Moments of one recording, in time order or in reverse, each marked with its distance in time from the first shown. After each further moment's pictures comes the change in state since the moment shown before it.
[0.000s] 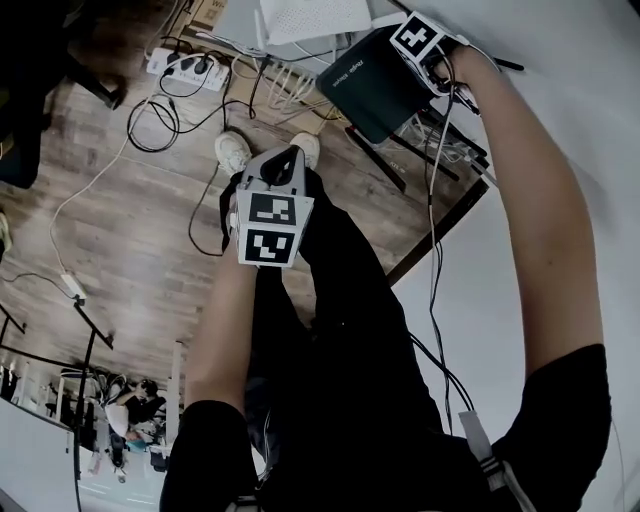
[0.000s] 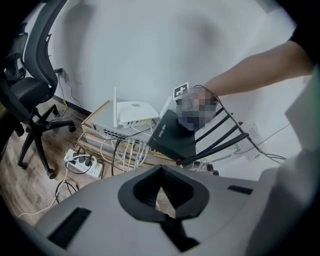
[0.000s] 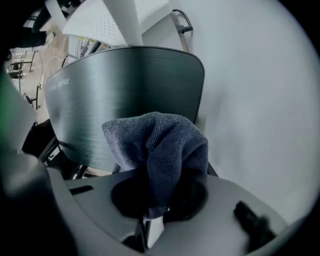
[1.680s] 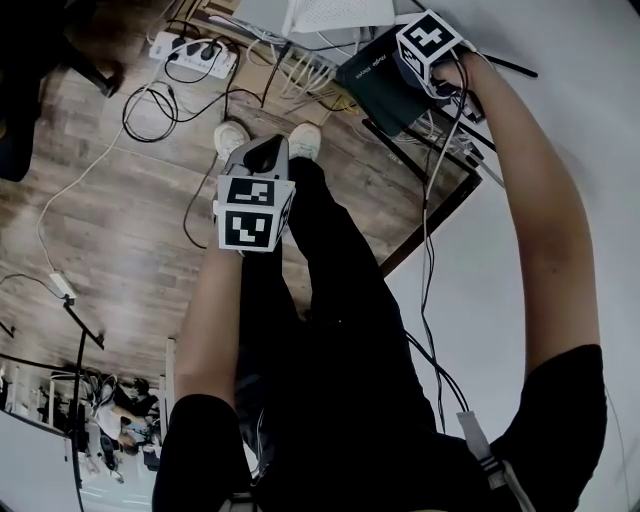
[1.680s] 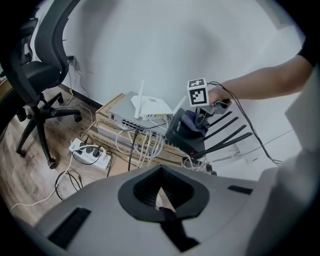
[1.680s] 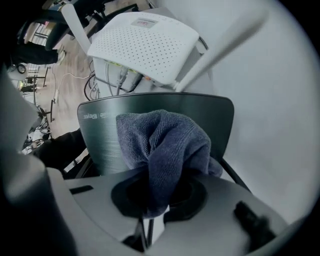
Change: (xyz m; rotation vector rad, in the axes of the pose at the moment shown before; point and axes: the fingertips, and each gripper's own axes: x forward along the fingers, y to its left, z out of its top) left arm -0.014 0.061 -0.026 -0.080 0.012 -0.034; right arm -0.040 0.065 0.033 0.022 -0.124 0.129
